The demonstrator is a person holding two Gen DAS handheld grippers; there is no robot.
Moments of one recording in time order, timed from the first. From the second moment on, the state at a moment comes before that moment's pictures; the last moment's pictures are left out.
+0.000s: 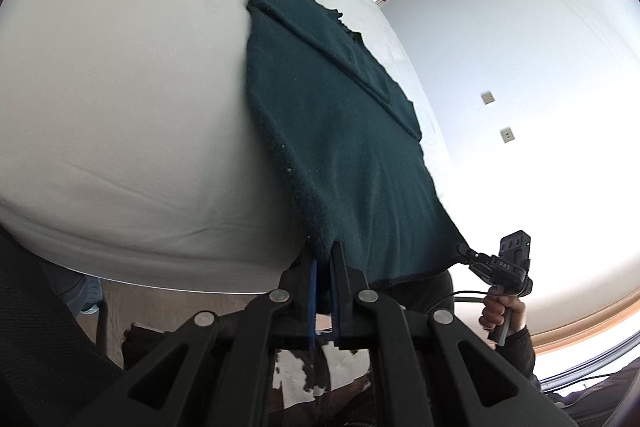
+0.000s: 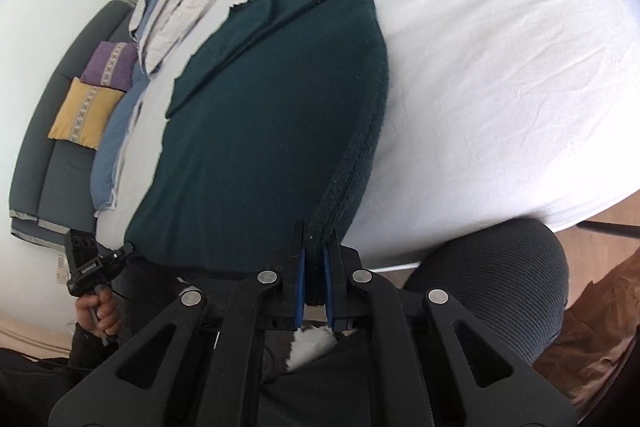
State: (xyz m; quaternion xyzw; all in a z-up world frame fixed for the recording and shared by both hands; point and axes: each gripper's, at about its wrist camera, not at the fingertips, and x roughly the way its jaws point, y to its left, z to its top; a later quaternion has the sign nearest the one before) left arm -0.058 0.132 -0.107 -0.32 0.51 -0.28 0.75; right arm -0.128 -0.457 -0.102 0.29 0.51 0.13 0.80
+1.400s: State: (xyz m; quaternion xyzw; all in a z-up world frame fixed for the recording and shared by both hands) left arm 0.214 0.148 -0.070 -0.48 0.40 -0.24 0.74; right arm 0.202 -0.488 -0.048 0.36 0.34 0.06 0.87
